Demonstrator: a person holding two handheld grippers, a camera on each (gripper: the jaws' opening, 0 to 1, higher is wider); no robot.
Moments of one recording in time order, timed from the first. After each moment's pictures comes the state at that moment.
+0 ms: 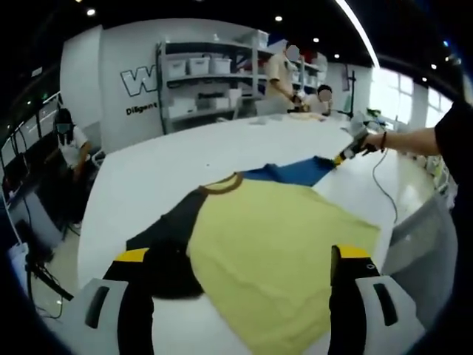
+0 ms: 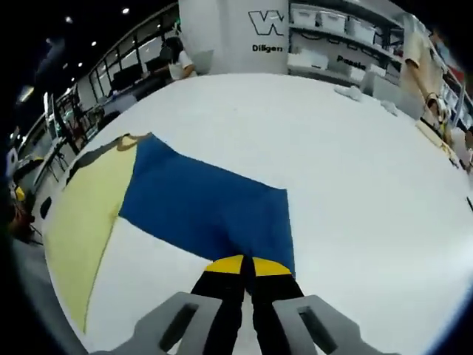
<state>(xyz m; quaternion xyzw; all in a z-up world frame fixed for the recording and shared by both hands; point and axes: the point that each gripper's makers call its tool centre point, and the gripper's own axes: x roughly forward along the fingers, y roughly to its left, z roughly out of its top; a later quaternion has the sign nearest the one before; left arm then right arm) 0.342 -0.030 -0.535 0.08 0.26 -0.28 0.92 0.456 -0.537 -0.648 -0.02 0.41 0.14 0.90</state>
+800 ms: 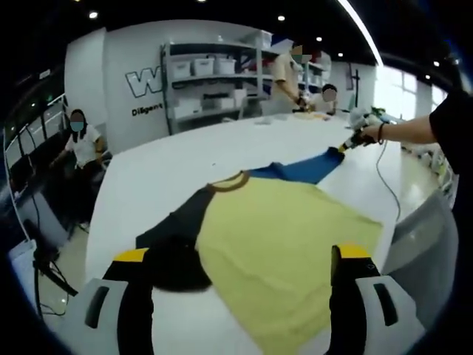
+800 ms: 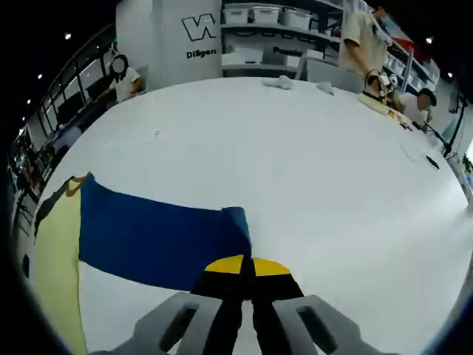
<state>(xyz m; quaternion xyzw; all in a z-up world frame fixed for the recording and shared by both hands) 0.332 -0.015 -0.532 0.09 0.25 -0.26 0.93 0.477 -0.626 -0.650 0.01 0.43 -0.02 0.90</state>
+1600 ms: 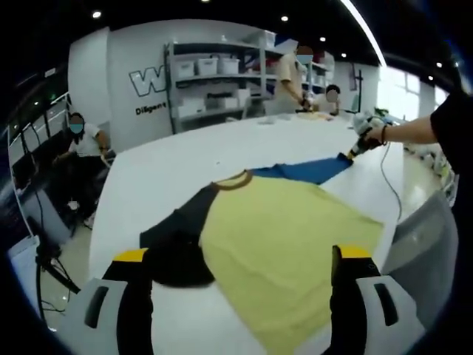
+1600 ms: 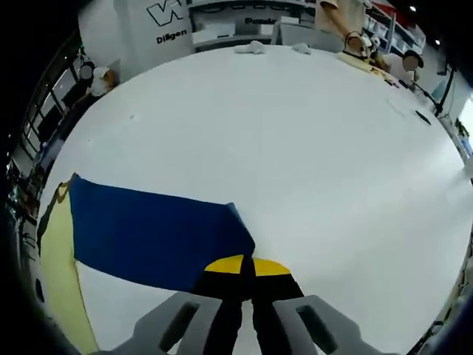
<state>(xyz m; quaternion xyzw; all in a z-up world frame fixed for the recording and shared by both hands) 0.329 -0.010 -0.530 0.09 0.26 -0.26 0.93 0.445 -0.642 -0.676 0.07 0.51 -0.06 0.86</state>
